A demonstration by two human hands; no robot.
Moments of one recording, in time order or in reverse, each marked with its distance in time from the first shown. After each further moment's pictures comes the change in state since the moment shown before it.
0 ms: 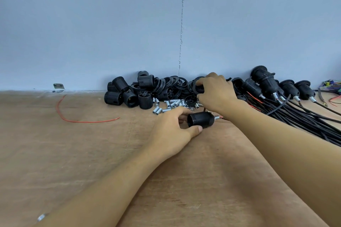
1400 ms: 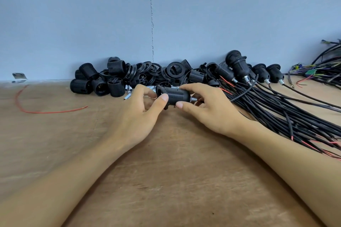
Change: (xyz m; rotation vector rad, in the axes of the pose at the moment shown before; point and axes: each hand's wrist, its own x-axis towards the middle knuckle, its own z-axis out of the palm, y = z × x) left_hand -0.015 0.018 -0.004 -0.069 0.043 -0.054; right_hand -0.093 0.057 0.000 0.590 0.069 -0.325
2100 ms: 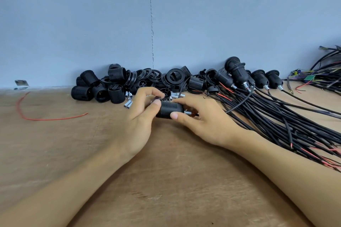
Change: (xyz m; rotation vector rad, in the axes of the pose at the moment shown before) left_hand -0.007 0.009 0.002 -0.377 -0.078 0.080; right_hand -0.001 -0.006 0.004 -0.062 -0.076 -0.099
